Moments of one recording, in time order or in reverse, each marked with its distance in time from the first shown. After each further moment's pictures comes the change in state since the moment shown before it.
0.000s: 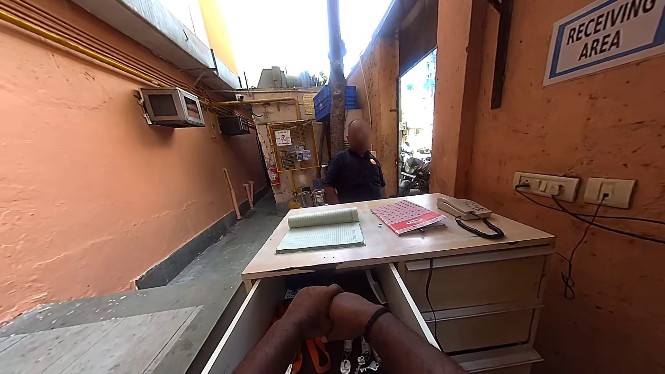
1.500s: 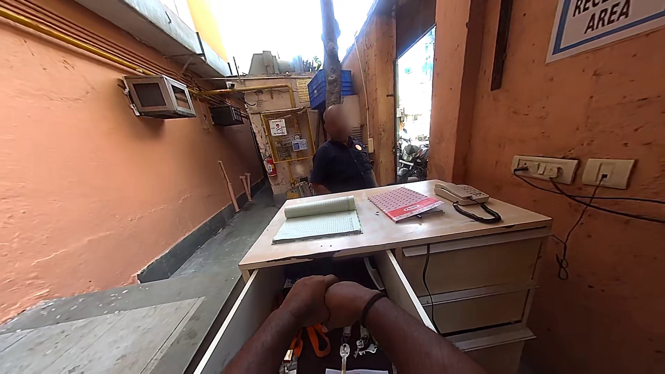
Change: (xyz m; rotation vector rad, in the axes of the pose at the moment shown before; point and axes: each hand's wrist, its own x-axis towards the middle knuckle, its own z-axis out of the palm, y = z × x) left_hand 0.002 -0.004 0.004 -0.043 -0.026 -0.014; right_hand 0.000 -0.002 -0.003 -0.013 -0.055 0.012
